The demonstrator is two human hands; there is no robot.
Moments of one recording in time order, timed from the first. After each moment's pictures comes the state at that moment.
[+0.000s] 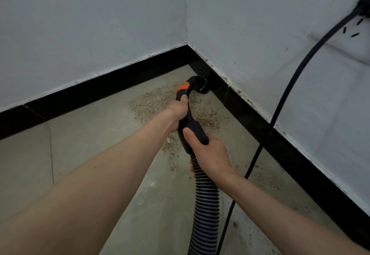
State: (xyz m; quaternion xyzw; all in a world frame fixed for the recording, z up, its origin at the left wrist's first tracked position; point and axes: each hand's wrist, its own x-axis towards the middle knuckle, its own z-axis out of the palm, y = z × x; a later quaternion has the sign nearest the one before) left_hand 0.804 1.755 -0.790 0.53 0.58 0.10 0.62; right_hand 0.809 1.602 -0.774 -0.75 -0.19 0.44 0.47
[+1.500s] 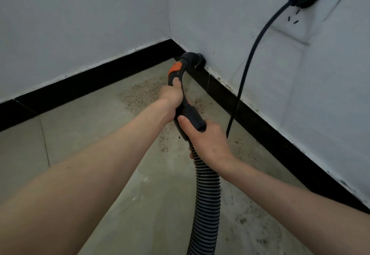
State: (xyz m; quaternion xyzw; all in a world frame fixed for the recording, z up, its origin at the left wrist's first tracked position) left_hand 0.792 1.693 -0.743 0.55 0.55 0.16 0.60; right_hand 0.791 1.546 -0.745 -0.79 -0.23 0.34 0.45
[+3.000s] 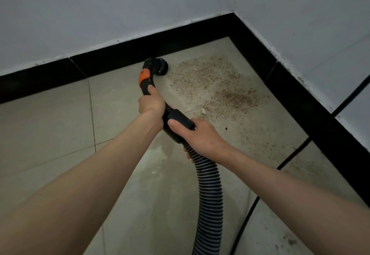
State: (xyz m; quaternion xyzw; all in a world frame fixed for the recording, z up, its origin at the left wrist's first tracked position) left_hand 0.651 1.760 -0.806 0.37 0.72 0.29 0.51; right_hand 0.724 1.635 -0.795 -0.68 -0.36 0.52 0.36
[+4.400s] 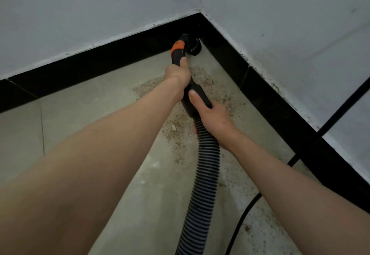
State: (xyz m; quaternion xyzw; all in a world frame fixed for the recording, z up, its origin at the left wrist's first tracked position) left_hand 0.824 1.797 -0.800 0.53 0.62 0.21 0.54; right_hand 0.849 1.672 -0.820 -0.71 -0.21 0.46 0.49
